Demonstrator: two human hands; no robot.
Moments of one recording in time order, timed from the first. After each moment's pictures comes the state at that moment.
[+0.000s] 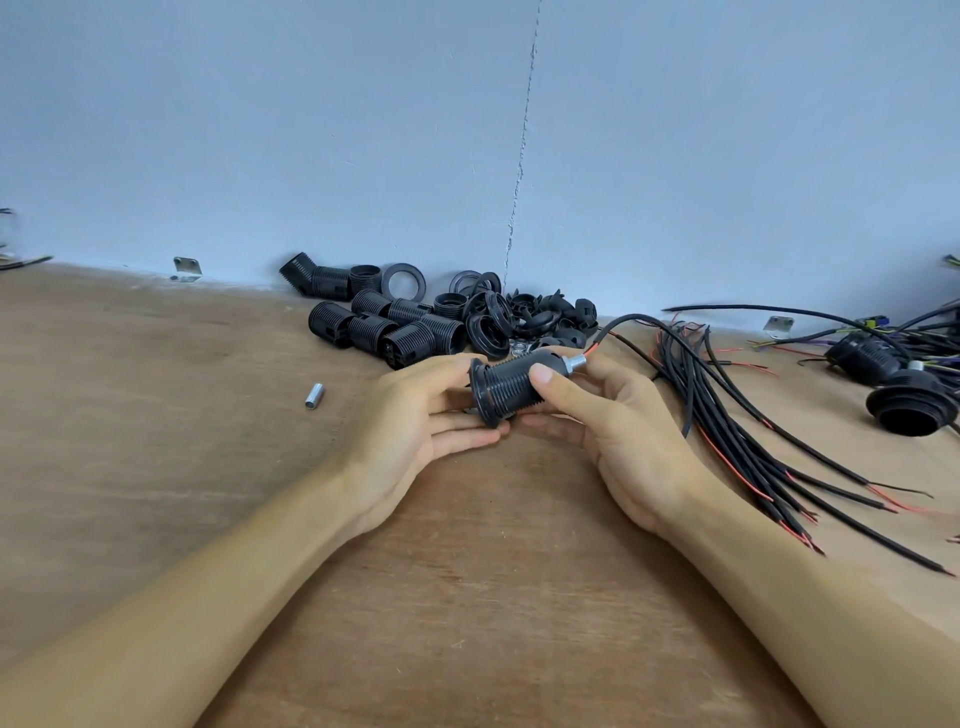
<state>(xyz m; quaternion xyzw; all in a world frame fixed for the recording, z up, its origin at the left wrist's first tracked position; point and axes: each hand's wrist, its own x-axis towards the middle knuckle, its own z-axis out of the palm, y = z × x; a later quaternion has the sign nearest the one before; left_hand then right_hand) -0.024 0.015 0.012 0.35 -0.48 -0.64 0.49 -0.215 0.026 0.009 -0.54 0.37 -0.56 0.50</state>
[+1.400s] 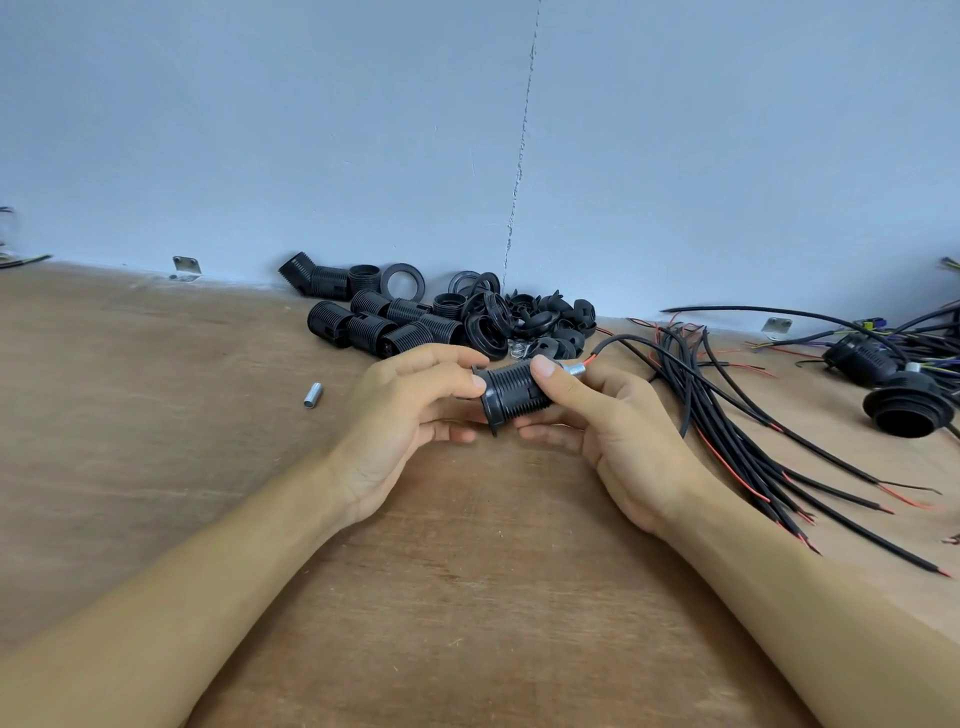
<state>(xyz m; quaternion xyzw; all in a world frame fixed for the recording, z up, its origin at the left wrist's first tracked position) -0.016 0.011 0.011 0.36 -0.53 -0.58 0.50 -0.215 0.027 0.014 -0.50 0.40 -0.55 0.53</state>
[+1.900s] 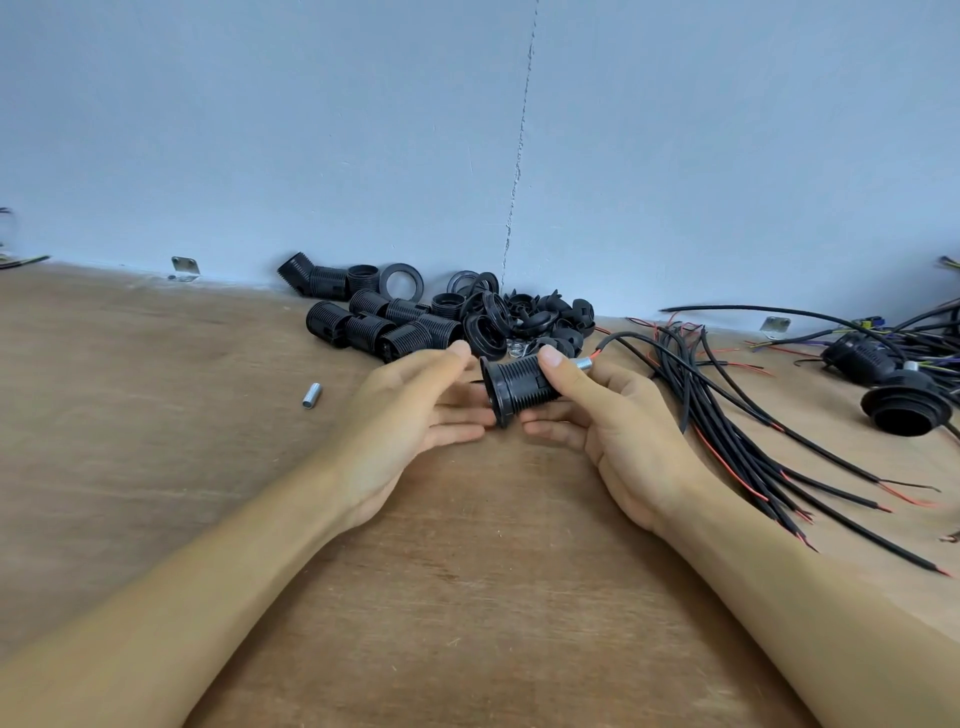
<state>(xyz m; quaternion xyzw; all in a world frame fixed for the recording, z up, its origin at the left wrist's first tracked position) -0.020 0.014 0.011 0.39 -0.50 -0.60 0.49 -0.216 0.026 0.015 -0.48 0.41 -0.56 0.53</state>
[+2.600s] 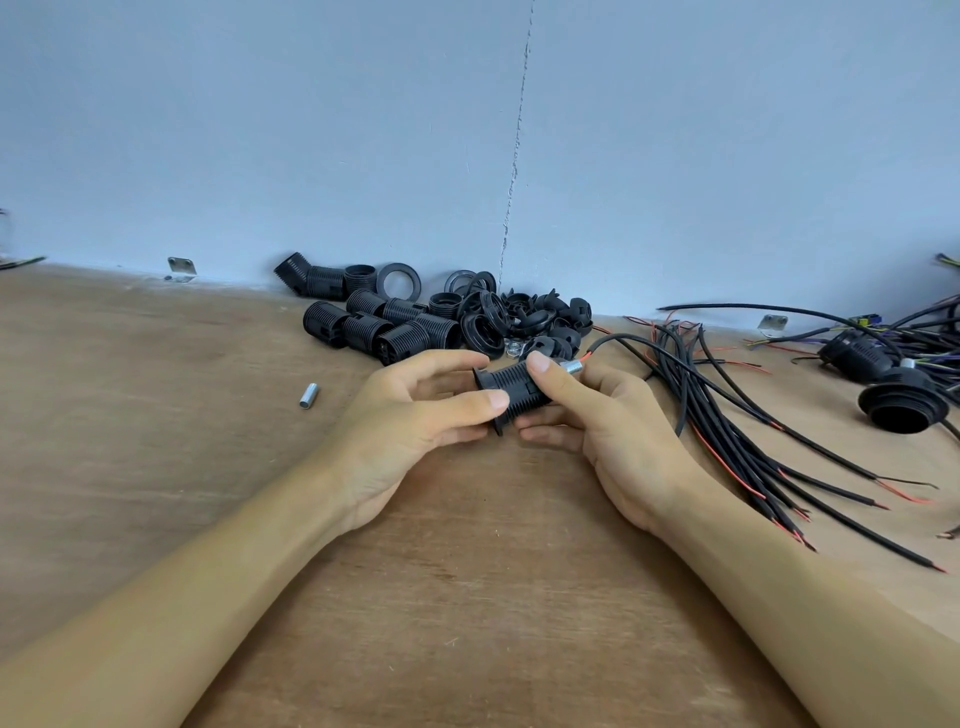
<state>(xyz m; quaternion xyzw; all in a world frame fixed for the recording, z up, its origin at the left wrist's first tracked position) -0.019 0.017 0.011 0.37 -0.52 -0.59 0.49 -0.215 0.024 0.010 -0.50 0.43 -0.55 0.52</state>
